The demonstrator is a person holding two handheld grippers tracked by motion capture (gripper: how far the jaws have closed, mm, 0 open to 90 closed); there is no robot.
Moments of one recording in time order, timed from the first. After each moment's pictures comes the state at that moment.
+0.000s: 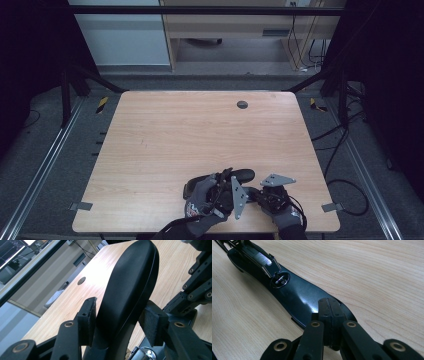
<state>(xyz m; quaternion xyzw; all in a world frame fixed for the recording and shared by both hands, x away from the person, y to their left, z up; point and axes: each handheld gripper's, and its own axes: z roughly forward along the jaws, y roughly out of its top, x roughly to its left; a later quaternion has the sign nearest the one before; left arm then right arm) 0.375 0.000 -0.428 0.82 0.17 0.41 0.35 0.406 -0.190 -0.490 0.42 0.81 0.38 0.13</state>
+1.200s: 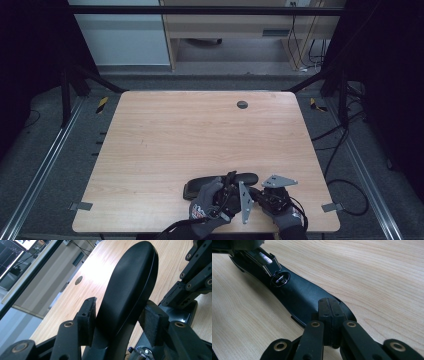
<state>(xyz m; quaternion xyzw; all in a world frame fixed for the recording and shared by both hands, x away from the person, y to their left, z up) 0.374 -0.014 -0.444 0.83 0.14 0.43 0.32 0.403 -0.192 -0.492 0.42 0.81 0.39 0.13</state>
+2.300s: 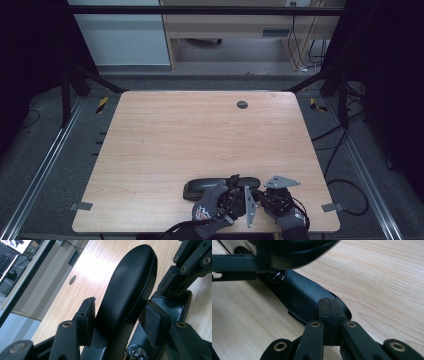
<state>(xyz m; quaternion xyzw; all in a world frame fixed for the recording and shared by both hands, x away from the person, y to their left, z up) 0.373 -0.023 -0.459 0.85 0.11 0.43 0.29 0.401 -0.198 -0.491 0.42 0.81 0.39 0.14</state>
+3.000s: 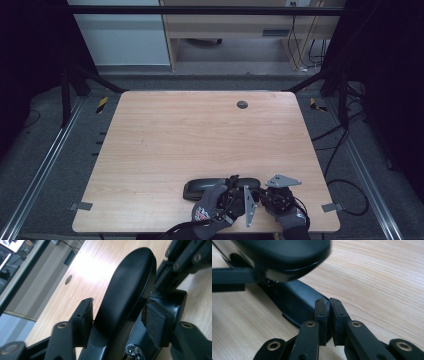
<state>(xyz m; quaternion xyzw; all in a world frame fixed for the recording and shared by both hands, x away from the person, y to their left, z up) 0.373 -0.021 -0.456 0.86 0.11 0.41 0.30 0.402 -0.201 -0.487 0.43 0.80 0.38 0.15</state>
